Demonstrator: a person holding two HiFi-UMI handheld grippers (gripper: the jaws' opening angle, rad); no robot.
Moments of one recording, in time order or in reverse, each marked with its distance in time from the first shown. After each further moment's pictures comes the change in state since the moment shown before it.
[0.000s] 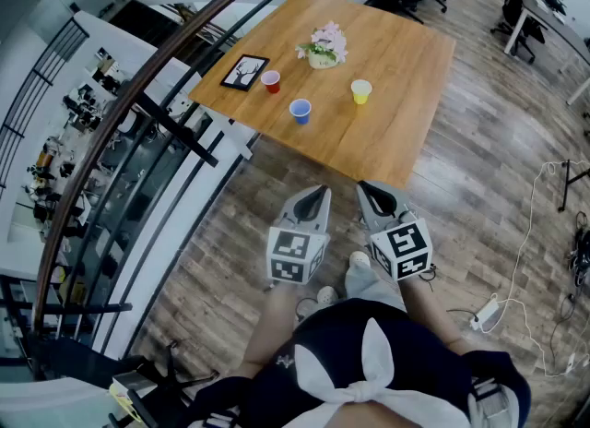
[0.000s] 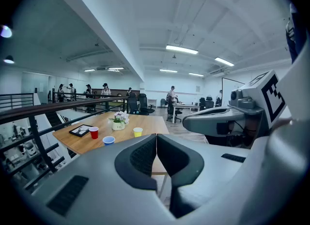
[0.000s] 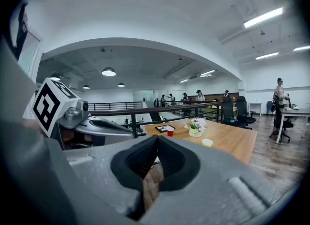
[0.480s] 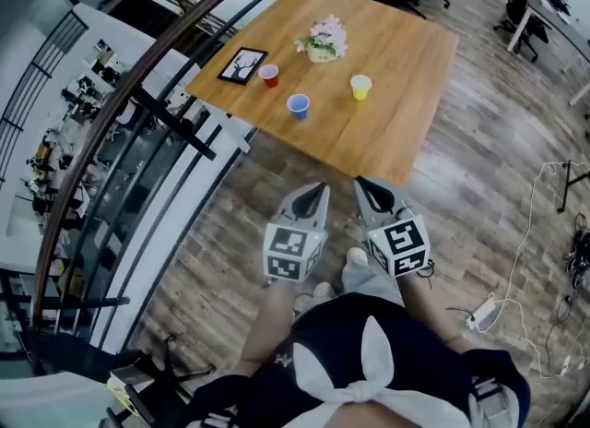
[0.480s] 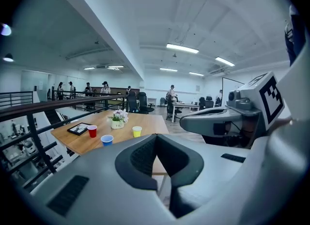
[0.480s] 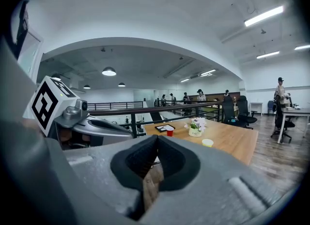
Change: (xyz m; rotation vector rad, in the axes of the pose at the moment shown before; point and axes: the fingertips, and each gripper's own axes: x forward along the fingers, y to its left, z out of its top) left arm 0.016 0.002 0.000 -0.006 0.010 -0.008; right arm 0.014 -0.014 -0.003 -0.003 -0.004 0.008
